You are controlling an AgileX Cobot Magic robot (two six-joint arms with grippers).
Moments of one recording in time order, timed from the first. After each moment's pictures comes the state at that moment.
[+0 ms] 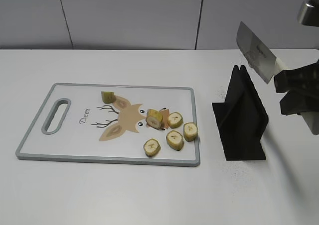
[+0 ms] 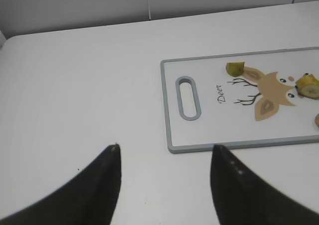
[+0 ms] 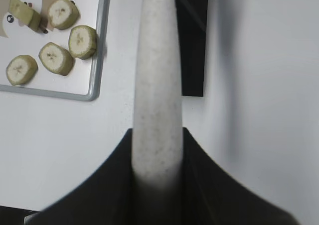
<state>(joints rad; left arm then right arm) -0.08 0.20 -0.58 -0.07 0.96 0.20 0.39 1.20 -0.86 0.00 0.80 0.39</state>
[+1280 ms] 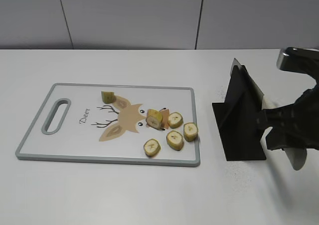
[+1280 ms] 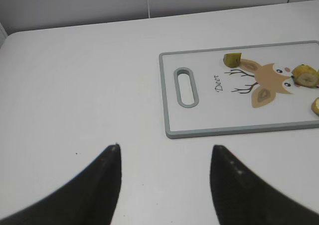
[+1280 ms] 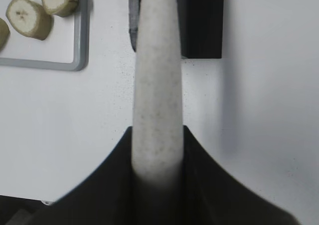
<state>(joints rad) -0.08 -0.01 -0.51 -0.07 1.05 0.20 0.39 1.30 -0.72 0.10 0.69 0.37</state>
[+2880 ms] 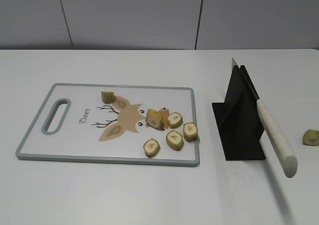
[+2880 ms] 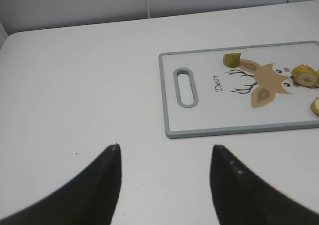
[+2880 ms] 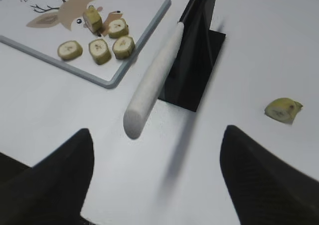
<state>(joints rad) -0.08 -0.01 -0.51 -0.07 1.05 0.20 0.39 0.46 -0.49 0.08 0.74 -0.01</state>
